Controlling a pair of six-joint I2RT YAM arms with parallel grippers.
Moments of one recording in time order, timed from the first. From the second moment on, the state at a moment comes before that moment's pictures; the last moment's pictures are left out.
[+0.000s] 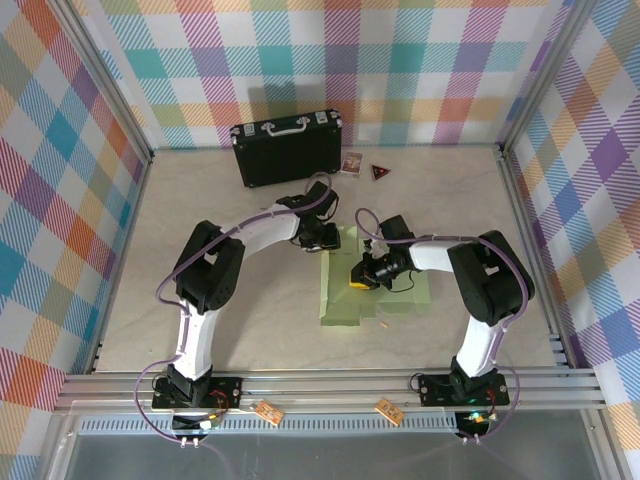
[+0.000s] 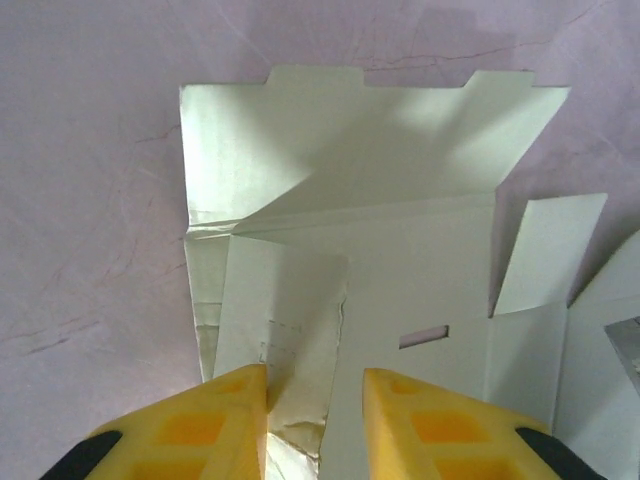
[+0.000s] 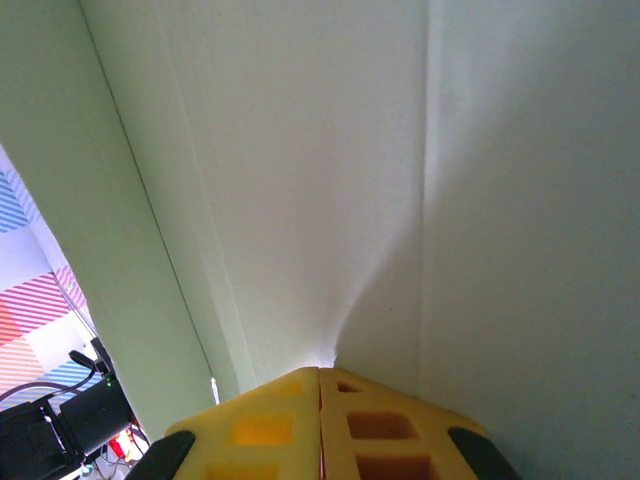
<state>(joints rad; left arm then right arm) -0.64 2.07 1.53 -0.60 0.17 -0.66 0.44 1.82 0.87 -0.24 -0.71 0.63</state>
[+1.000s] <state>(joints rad) -0.67 1.94 1.18 -0.11 0.12 -0.76 0.44 1.82 0.88 -0.27 -0.71 0.62</state>
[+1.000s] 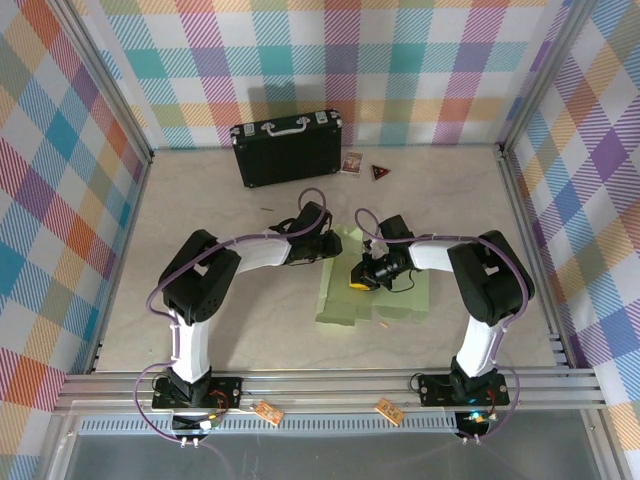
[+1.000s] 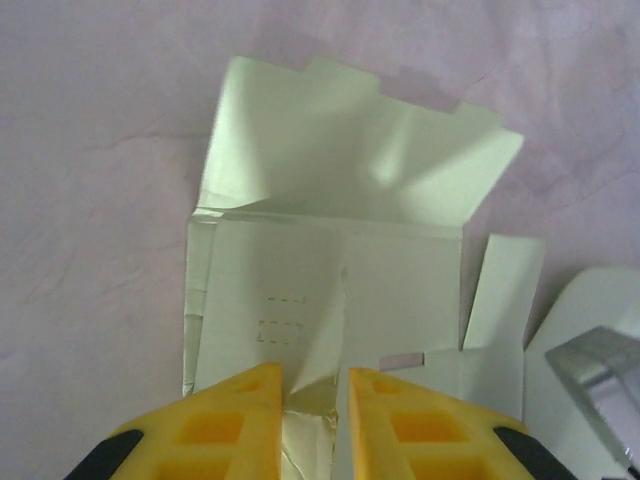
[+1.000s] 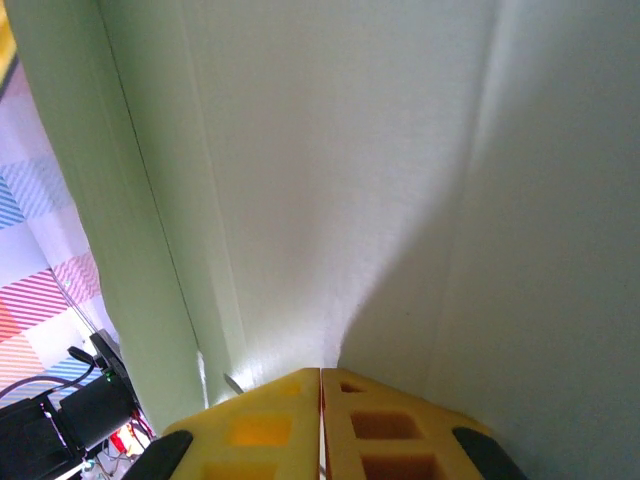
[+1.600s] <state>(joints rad) -0.68 1.85 1.12 -0.22 0.11 -0.70 0.44 1.82 0.89 -0.29 -0.70 0.60</state>
